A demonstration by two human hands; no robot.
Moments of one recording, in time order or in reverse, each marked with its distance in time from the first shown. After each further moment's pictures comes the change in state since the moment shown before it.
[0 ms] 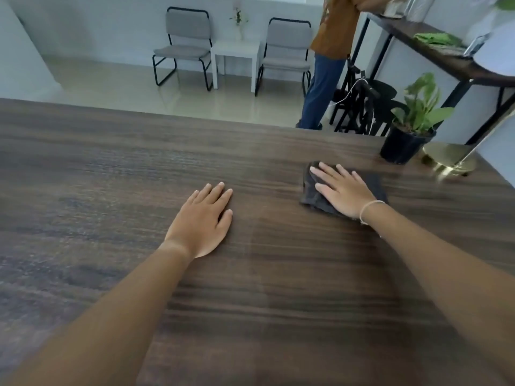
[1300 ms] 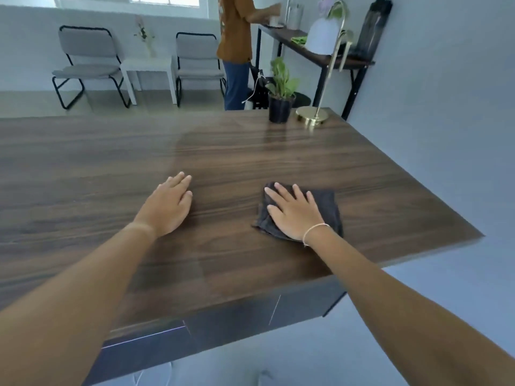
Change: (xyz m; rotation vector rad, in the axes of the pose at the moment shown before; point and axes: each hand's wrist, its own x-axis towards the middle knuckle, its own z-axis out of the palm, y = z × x) left_hand -0.105 0.085 -0.008 -0.291 -0.003 0.120; right_hand -0.265 -0.034 0.045 0.055 0.033 0.234
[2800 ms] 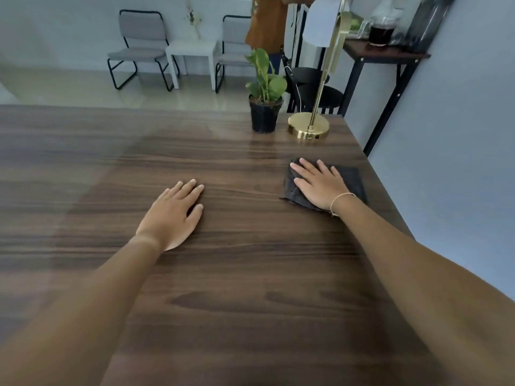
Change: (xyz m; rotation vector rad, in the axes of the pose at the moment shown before) left_hand 0.101 0.122 0.105 0.288 -0.003 -0.127; right_hand 0.183 0.228 -0.067 -0.065 -0.041 -0.152
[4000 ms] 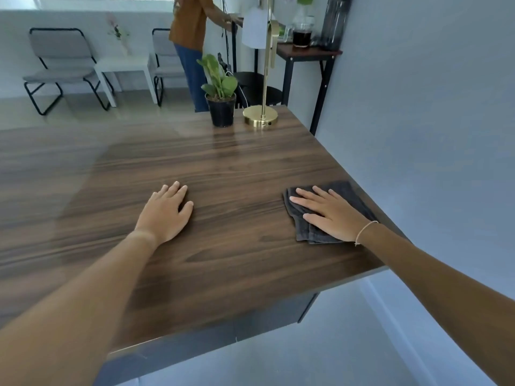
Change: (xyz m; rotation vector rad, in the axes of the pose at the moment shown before) left_hand -0.038 0.007 -0.010 -0.058 -0.064 0.097; right_hand -0.203 -0.007 0.025 0.046 0.035 -0.034
